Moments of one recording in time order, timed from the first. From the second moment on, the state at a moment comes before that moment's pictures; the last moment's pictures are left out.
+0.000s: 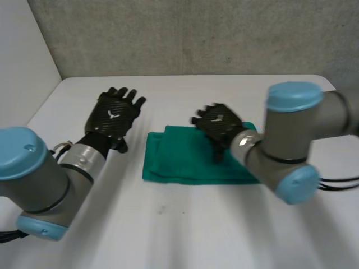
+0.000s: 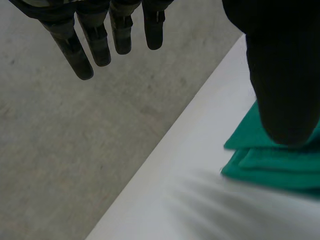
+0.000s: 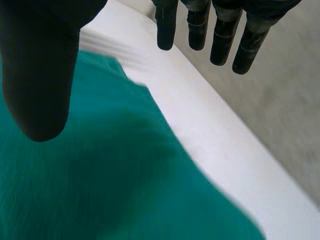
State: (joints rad) left arm 4.30 -1.89 -1.78 3.70 -1.40 3.66; right arm 2.11 -0.91 1.17 0.05 1.37 2.64; left_hand 0.21 0.21 0.22 0.21 0.04; right_hand 0.20 0.22 0.21 0.23 0.06
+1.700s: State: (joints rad) left arm 4.09 -2.27 -1.33 3.23 -1.73 3.16; right arm 2.06 -0.73 1.00 0.20 1.35 2.96; left_hand 0.25 0.25 0.25 0.25 0.08; right_hand 0.20 0.22 0.21 0.23 0.06
